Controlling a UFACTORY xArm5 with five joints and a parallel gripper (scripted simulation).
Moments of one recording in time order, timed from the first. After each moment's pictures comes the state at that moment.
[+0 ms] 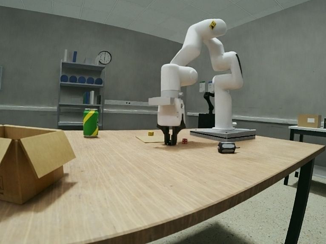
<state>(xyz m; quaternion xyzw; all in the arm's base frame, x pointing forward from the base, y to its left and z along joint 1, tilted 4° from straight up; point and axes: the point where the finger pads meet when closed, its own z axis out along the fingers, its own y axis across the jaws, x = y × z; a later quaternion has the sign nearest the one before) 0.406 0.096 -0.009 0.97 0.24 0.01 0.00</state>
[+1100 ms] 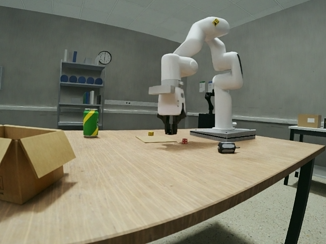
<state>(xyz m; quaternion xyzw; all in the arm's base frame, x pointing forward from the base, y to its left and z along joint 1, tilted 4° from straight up) 0.405 0.099 0.031 0.97 0.24 0.01 0.00</state>
